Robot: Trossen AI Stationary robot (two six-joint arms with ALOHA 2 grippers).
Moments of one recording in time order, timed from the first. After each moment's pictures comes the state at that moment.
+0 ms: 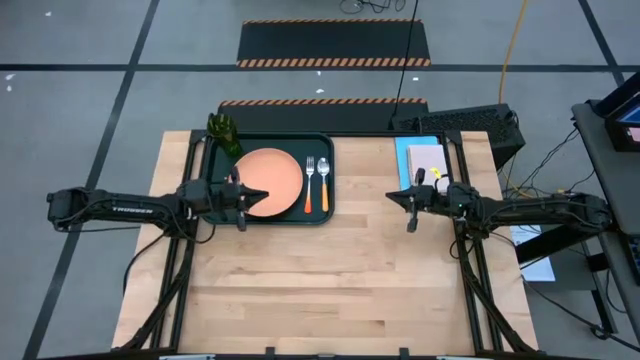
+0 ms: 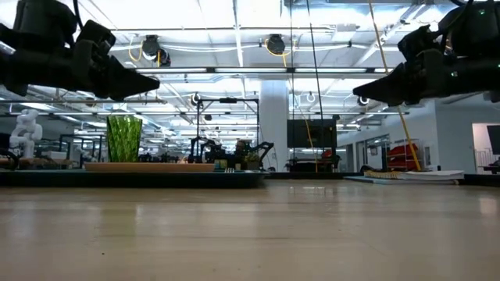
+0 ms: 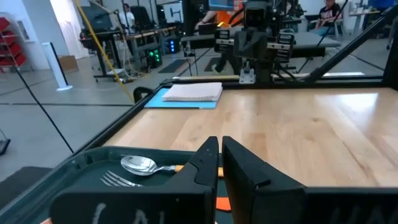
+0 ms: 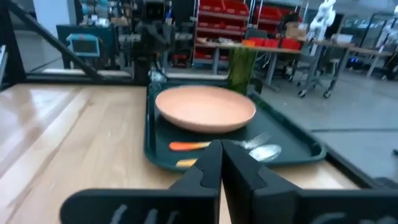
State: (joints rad) left arm 0.19 0.72 0.06 0.63 0.01 0.10; right arm -0.18 0.65 0.02 0.60 0.03 -0.09
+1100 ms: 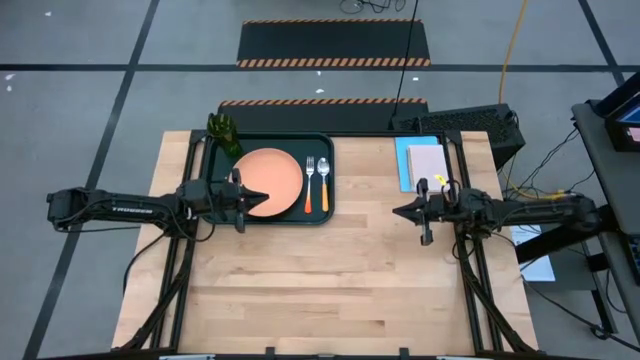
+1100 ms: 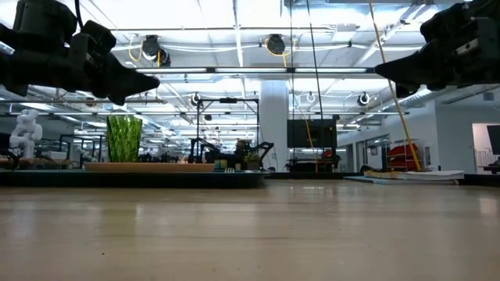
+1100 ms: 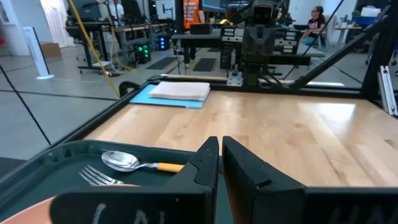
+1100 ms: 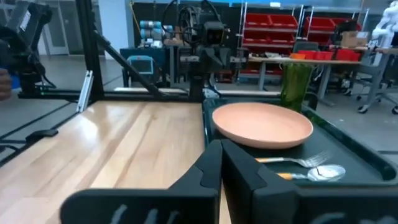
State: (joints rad) left arm 0.19 0.72 0.05 0.62 0.05 0.01; right arm -0.03 0.34 0.02 0.33 -0.03 -0.03
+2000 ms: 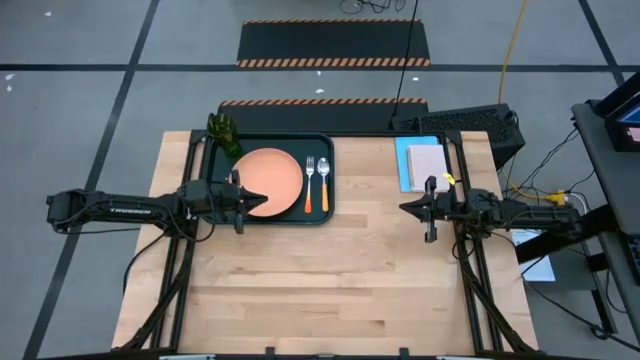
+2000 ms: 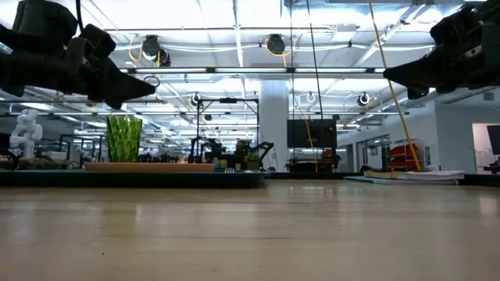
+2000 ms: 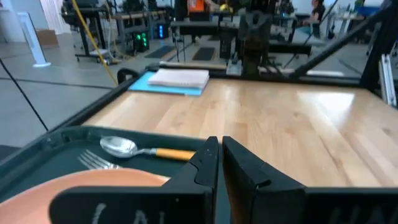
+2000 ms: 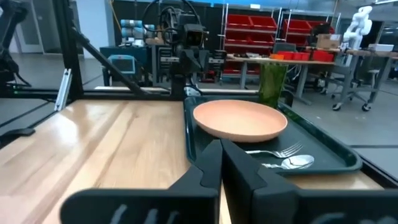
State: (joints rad) left arm 0.19 0.67 0.05 0.54 0.06 0.00; right arm -0.03 0.04 0.02 0.03 0.05 -0.04
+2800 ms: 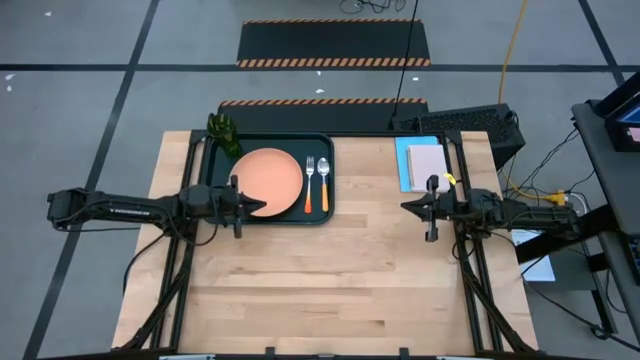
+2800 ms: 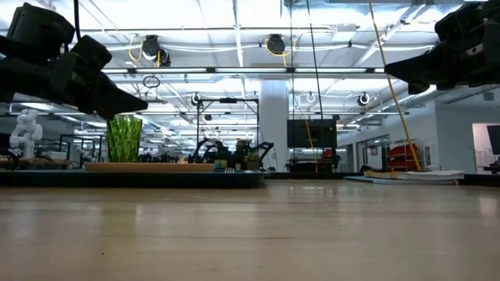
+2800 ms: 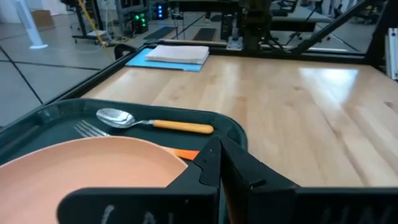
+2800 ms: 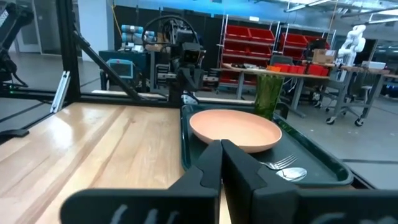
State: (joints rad) left arm 0.14 0.64 0.01 0.46 0.00 -0.01; right arm -0.03 0.00 0.02 0.02 0.06 -0.09
